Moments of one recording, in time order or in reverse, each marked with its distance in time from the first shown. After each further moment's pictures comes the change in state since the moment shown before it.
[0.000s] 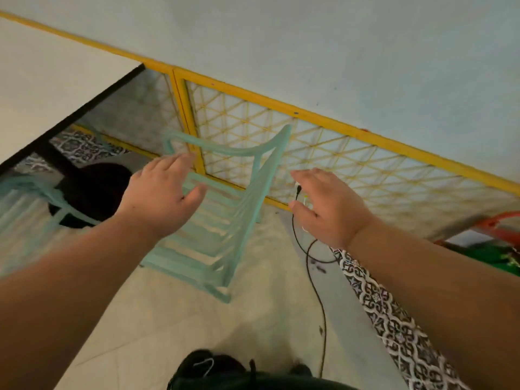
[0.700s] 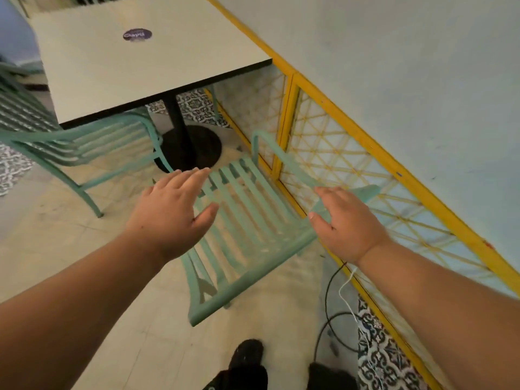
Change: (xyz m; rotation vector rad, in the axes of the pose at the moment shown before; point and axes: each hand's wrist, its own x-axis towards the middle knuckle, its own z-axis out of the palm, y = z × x) left_hand 0.002 0.020 0.030 0.069 0.068 -0.550; right_hand 0.200 0.060 0.029 0.006 -0.217 -0.445
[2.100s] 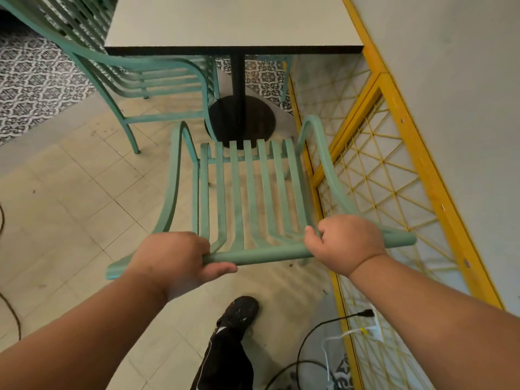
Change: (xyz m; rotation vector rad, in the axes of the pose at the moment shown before) left_hand 0.018 0.060 0.151 0.131 -0.179 -0.280; right_hand 0.154 0.096 0.065 -0.383 -0.159 -0.363
